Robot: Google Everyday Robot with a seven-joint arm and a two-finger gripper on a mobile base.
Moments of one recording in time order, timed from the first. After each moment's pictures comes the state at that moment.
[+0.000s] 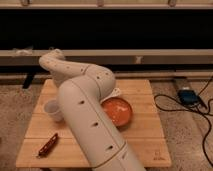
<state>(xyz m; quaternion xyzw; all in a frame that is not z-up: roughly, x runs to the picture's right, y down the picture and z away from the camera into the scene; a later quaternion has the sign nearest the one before) -0.257 0.021 0.930 -0.30 0.19 0.45 0.82</state>
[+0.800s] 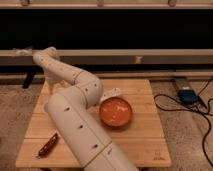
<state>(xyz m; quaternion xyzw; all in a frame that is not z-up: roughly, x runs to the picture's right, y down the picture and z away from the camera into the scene) -0.319 0.012 0.951 -0.32 0.16 0.45 0.82</state>
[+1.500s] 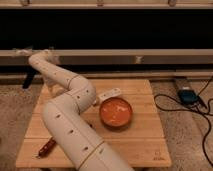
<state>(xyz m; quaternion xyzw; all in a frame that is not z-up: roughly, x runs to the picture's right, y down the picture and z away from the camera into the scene) -0.310 0.013 0.965 -0.29 0.20 0.46 0.82</state>
